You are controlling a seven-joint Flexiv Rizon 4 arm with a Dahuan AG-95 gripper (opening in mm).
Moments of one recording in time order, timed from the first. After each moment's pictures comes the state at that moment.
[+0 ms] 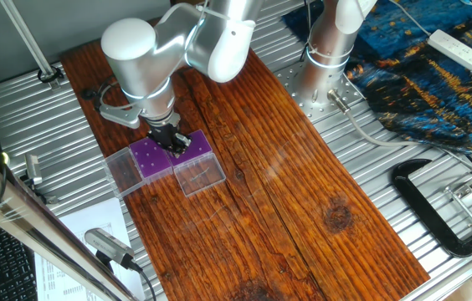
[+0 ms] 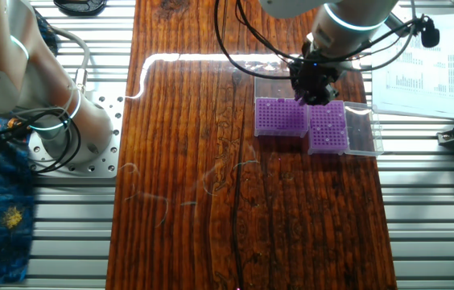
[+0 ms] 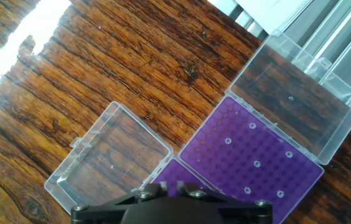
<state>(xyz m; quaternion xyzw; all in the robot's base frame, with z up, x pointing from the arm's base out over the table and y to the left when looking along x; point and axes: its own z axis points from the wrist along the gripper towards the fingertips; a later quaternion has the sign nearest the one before) 0.527 0.055 0.074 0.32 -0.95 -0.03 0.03</state>
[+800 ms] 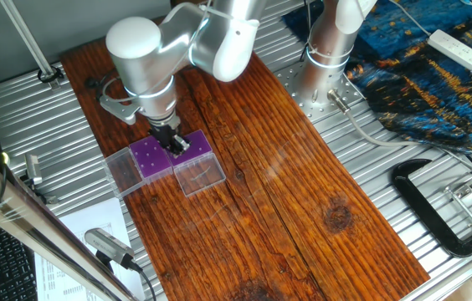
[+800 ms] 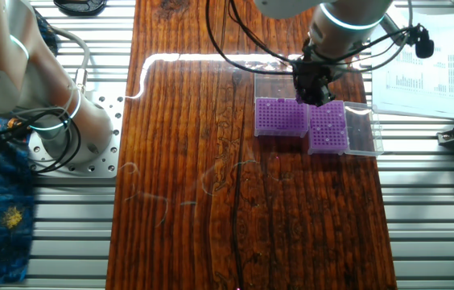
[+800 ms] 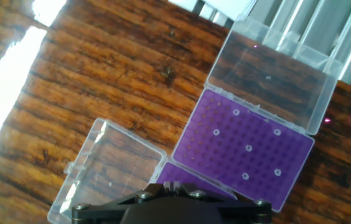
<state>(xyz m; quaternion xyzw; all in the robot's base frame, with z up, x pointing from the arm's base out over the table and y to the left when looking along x) 0.533 0.057 0.076 0.22 -0.97 -0.01 0.01</state>
